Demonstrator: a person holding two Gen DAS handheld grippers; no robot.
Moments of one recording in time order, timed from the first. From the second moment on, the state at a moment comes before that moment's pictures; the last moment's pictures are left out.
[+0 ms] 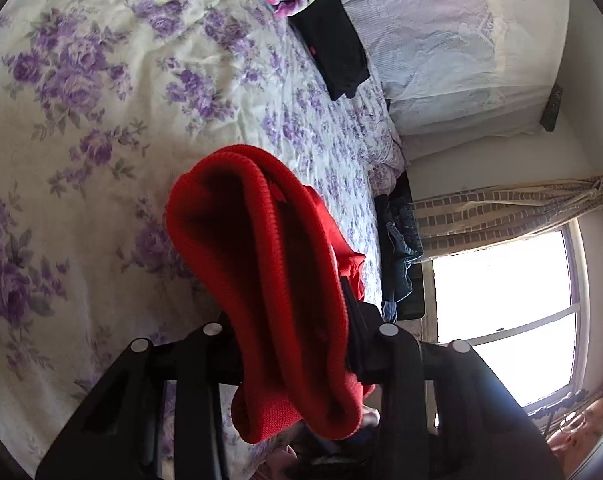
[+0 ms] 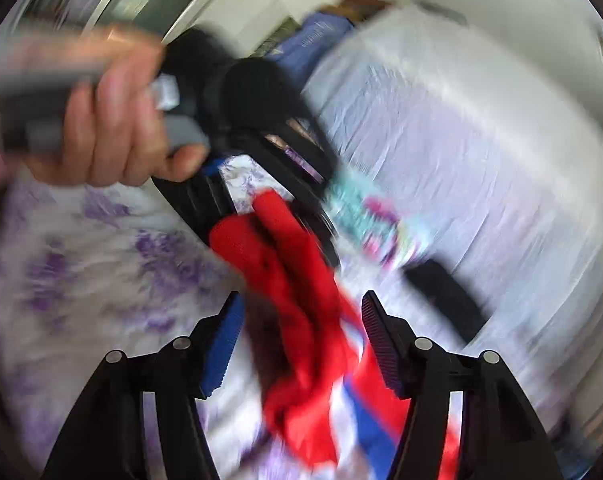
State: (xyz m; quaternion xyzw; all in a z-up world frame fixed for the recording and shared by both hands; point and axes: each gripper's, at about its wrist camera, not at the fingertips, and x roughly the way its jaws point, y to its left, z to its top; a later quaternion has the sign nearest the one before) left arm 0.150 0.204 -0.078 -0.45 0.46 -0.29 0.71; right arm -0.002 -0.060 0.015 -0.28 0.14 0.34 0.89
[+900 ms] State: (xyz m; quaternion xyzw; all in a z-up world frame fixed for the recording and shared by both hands) left arm 0.218 -0.054 -0.019 -0.38 0.48 -0.50 0.61; right arm 0.085 -0.253 -0.034 0.13 0.38 0.24 0.88
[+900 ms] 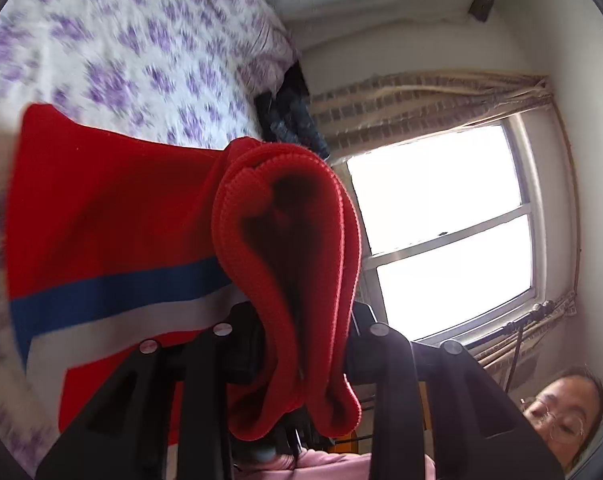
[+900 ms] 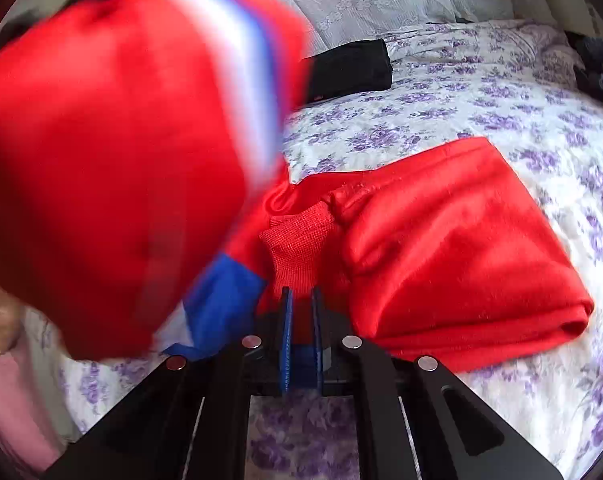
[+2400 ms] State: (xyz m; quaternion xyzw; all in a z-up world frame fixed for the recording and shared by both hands) left arm 0.119 0.049 -0.049 -0.28 0.41 -0.32 0.81; right arm 0.110 -0.353 0.039 0.19 0.28 0.25 0.91
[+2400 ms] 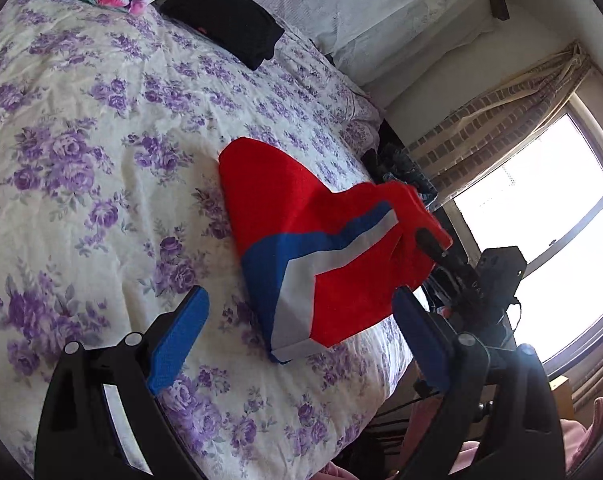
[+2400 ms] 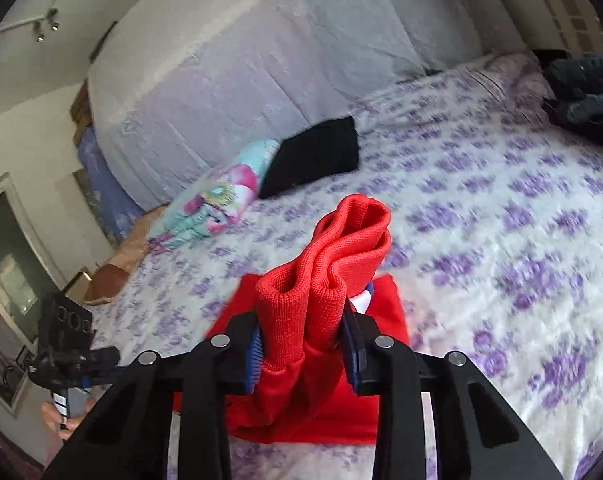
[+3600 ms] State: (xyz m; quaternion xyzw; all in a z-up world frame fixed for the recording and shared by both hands) left arm 0.125 -0.065 -0.039 -0.05 0.40 -0.32 0.86; right arm 0.092 -0.383 0.006 0.19 0.34 0.20 0.90
